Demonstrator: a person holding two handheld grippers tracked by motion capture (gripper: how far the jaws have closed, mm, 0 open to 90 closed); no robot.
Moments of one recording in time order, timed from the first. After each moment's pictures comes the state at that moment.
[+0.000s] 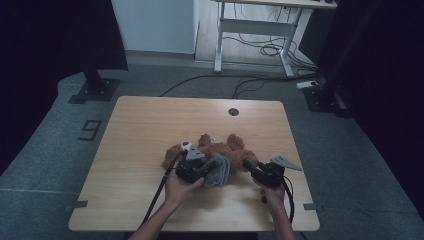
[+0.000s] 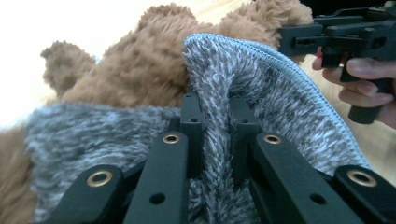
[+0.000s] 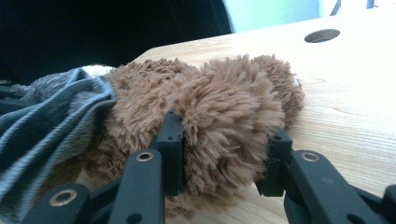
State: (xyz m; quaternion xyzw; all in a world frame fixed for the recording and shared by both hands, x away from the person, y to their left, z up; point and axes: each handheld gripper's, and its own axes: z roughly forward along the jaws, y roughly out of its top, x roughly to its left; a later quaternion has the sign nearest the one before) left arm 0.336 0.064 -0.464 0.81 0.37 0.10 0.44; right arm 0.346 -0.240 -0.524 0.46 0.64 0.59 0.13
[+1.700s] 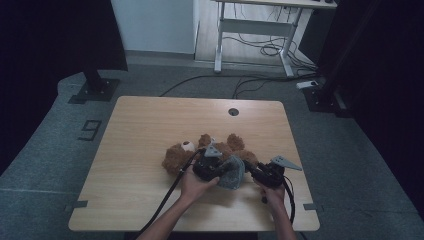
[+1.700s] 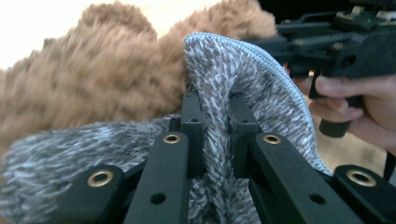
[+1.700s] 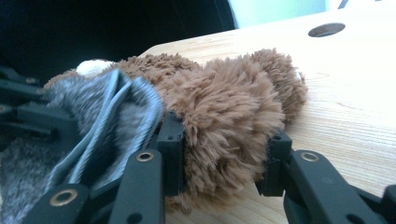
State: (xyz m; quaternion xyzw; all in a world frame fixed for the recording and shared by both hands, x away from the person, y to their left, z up) left arm 0.350 0.018 -0.472 0.83 0.35 0.06 0.44; right arm 0.349 -0.243 -0.529 0.46 0.65 0.60 0.12
